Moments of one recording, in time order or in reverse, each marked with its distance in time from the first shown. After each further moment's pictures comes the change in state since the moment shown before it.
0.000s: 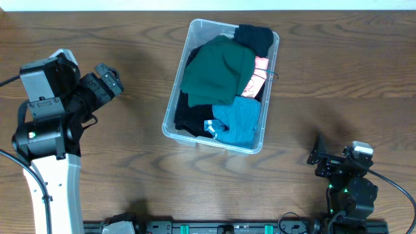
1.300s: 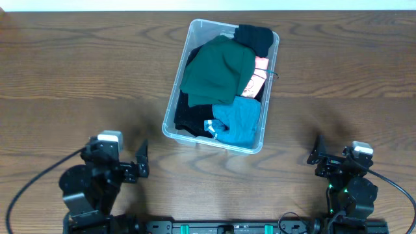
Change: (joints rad) left arm -0.007 -0.862 -0.764 0.185 0.136 0.514; right arm 0.000 -0.002 -0.002 0.002 -0.001 0.000
